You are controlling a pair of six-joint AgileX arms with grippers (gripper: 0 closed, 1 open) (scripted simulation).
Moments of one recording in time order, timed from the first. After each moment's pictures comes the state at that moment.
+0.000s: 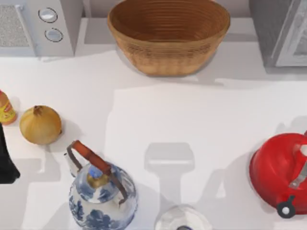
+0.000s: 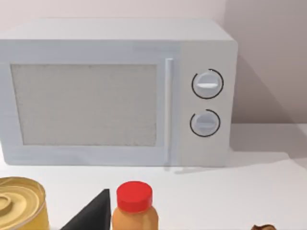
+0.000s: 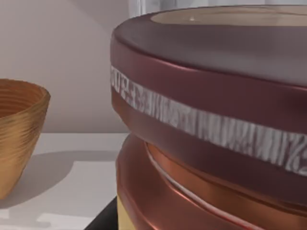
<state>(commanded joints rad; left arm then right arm) 0.00 0.00 0.00 0.00 0.00 0.00 0.06 0.14 0.19 -0.07 0.06 0.00</state>
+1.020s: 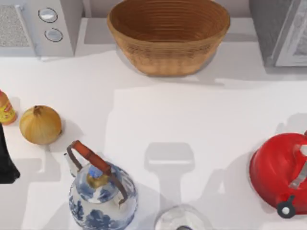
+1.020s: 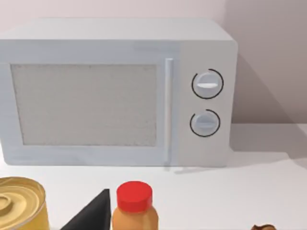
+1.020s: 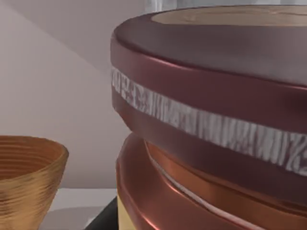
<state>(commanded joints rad) 0.00 0.00 0.00 0.00 0.00 0.00 0.06 0.16 0.15 0.14 0.02 0.01</state>
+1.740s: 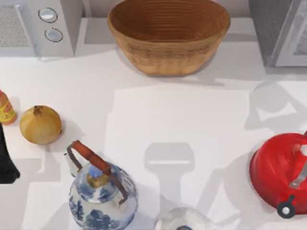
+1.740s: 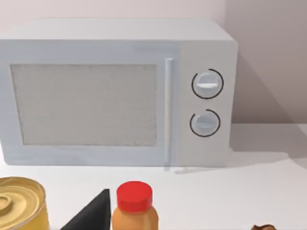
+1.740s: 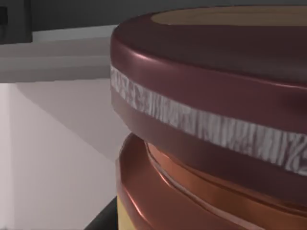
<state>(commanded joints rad) 0.00 0.00 0.00 0.00 0.00 0.00 0.27 0.70 0.47 0.60 0.07 0.02</state>
